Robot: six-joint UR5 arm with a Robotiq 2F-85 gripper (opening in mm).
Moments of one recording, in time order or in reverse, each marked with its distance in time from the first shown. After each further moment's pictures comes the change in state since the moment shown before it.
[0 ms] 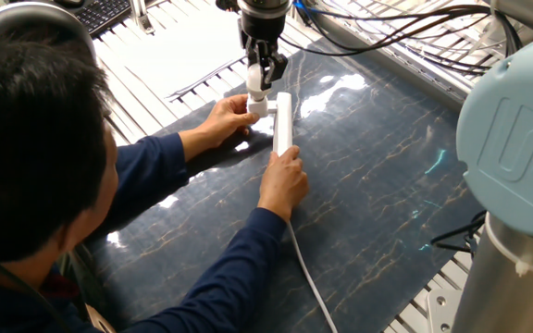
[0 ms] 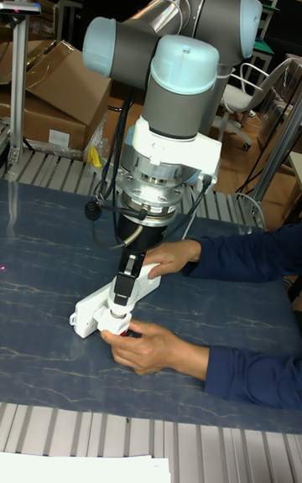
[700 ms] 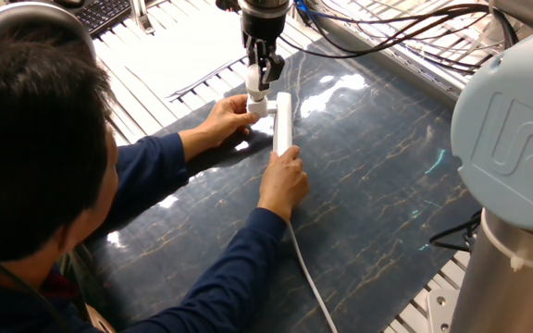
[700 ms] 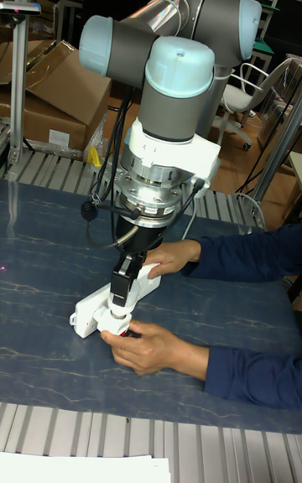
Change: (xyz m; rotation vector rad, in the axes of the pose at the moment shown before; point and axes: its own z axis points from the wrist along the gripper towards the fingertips) arm 0.002 0.004 0.000 -0.030 0.004 0.096
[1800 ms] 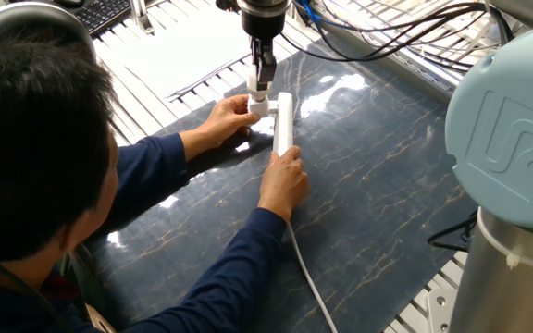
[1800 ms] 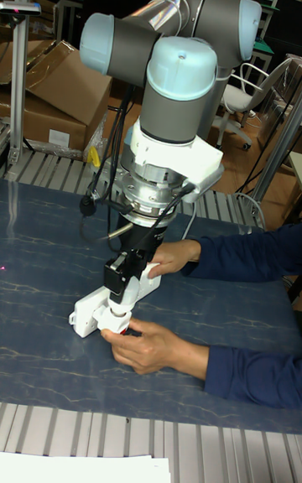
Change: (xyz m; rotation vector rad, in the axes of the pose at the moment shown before) arm -0.001 0.009 0.000 -0.038 0.010 0.245
